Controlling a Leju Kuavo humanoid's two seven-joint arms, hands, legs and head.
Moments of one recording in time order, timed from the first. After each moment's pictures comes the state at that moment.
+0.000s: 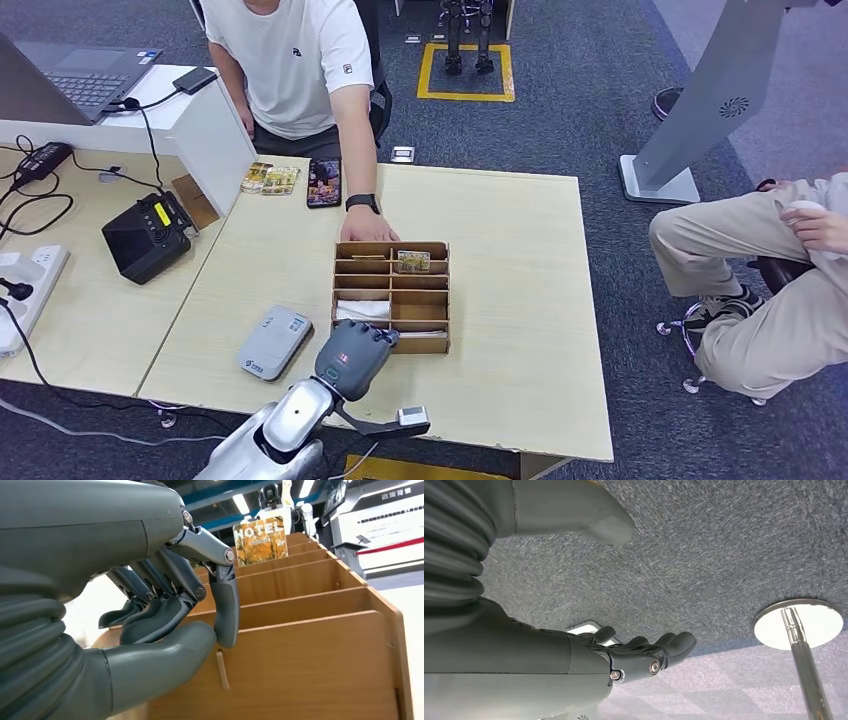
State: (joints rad) left arm -0.21 0.05 -0.65 -1.16 -1.37 0.40 0.02; right arm -0.08 0.32 -1.55 -0.65 1.24 -0.66 -0.41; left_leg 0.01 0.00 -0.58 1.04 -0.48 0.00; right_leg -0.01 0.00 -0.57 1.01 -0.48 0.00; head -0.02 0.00
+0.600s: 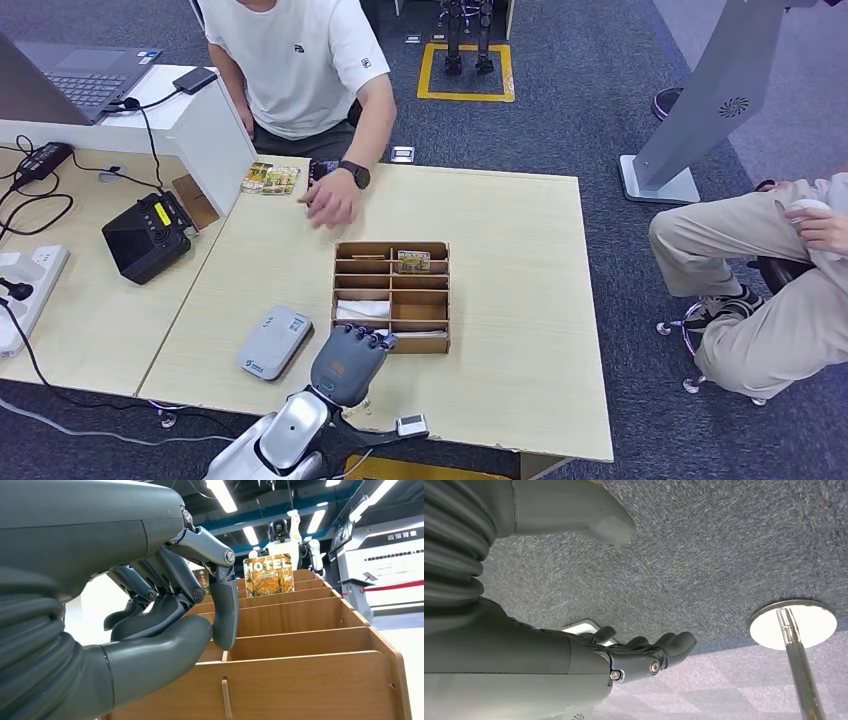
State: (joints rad) left arm -0.18 0.05 -0.65 -1.15 -1.44 0.57 0.06; right arm -0.08 0.32 -1.55 -0.64 1.24 -0.66 -0.42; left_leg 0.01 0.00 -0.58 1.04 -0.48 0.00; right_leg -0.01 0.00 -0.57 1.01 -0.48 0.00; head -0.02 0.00
